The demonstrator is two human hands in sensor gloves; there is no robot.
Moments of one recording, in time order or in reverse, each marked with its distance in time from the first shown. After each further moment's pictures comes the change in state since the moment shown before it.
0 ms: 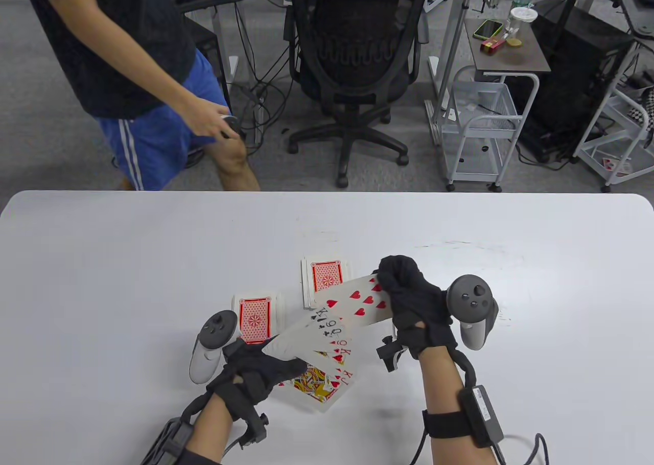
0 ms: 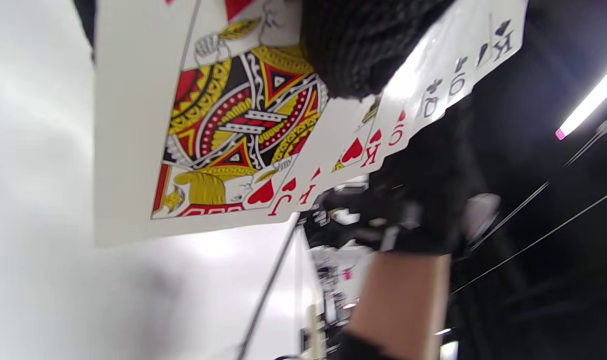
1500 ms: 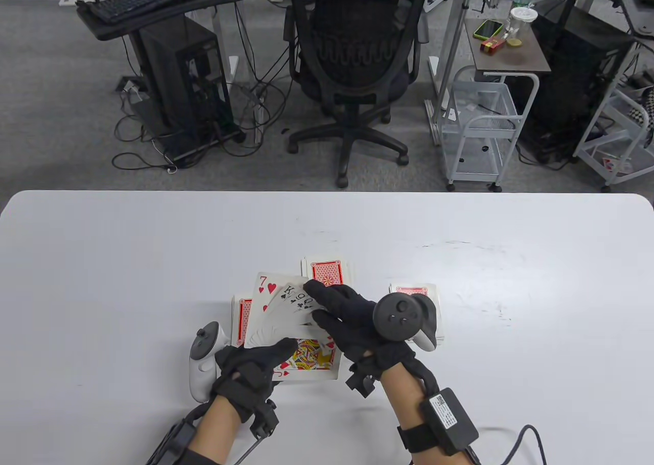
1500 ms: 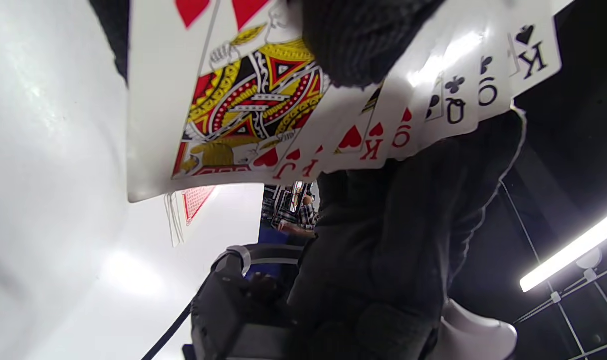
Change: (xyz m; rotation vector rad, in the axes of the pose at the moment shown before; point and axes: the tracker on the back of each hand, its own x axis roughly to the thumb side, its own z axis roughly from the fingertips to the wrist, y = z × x) left_hand -0.024 0.006 0.010 0.298 -0.010 0.453; right_hand 0.017 0.083 0.010 0.282 -0.197 0.355
